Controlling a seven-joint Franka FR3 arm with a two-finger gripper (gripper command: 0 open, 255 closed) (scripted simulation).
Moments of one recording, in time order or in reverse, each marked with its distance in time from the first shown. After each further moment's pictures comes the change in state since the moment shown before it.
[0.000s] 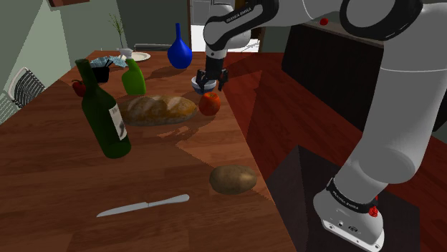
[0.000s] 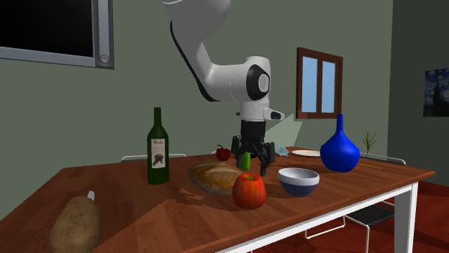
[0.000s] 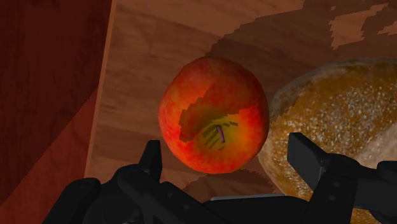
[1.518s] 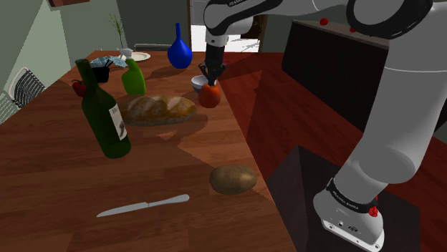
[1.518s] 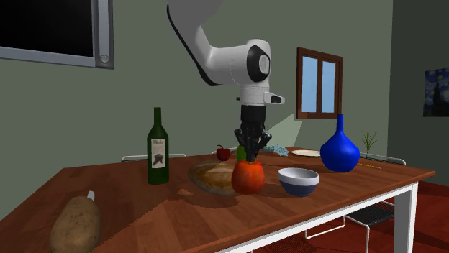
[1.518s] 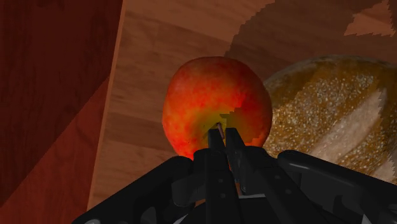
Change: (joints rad) arm -0.001 -0.036 -0.001 0.071 -0.003 -0.106 0.008
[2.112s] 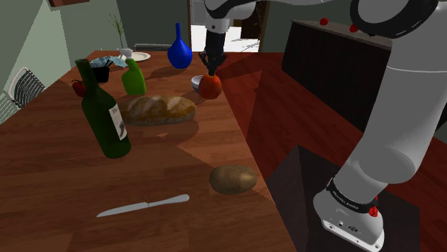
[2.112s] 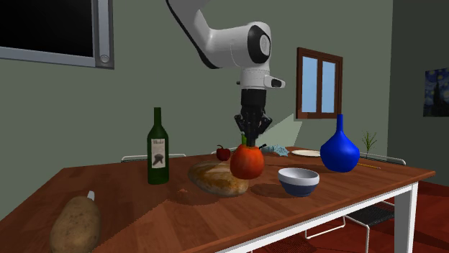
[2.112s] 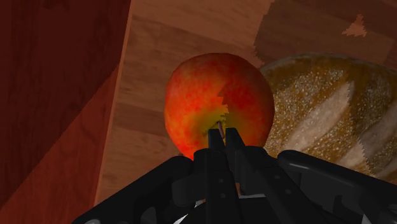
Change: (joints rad) arm -0.001 -0.019 -0.001 0.094 -0.003 -0.114 0.007
